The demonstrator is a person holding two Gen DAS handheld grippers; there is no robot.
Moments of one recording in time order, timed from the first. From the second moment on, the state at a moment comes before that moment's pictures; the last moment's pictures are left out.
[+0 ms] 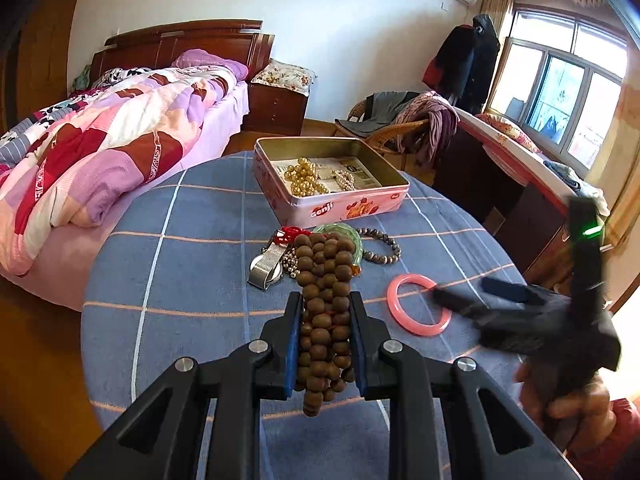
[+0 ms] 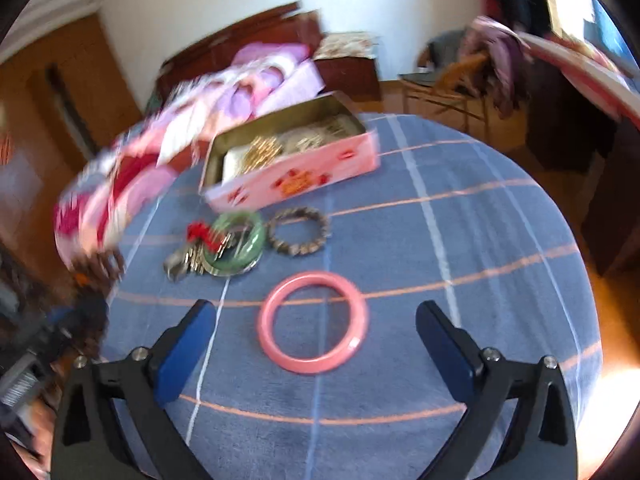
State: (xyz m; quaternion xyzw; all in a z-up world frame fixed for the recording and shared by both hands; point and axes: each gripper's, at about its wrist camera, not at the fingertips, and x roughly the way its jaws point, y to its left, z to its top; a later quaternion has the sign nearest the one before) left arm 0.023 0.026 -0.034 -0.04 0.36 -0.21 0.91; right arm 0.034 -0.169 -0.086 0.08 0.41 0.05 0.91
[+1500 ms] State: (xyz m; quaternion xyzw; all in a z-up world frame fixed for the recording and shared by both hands) left arm 0.150 -0.024 -0.009 -0.04 0.34 -0.20 0.92; right arm 0.116 -0.180 -0.016 0.07 0.29 0.00 0.95
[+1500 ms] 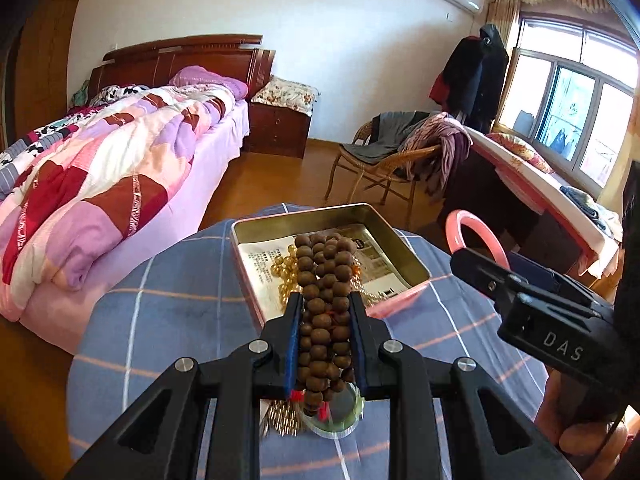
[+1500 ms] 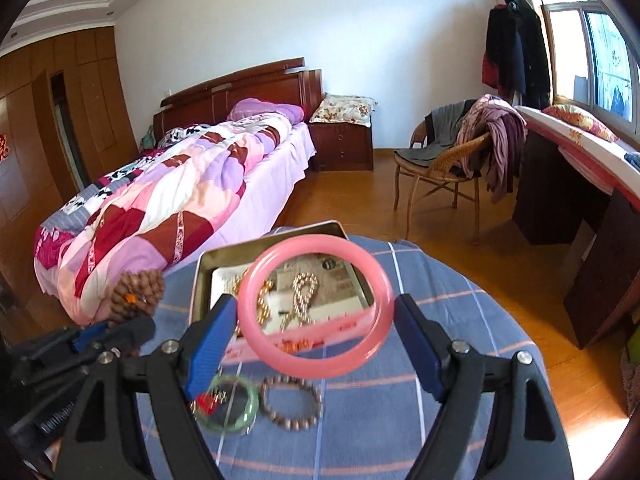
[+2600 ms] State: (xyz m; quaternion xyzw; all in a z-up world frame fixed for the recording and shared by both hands) left arm 0.245 -0.076 -0.069 -0.02 0.43 -0.17 0.89; right arm 0.208 -0.206 -0.061 0.14 0.36 0.05 0.92
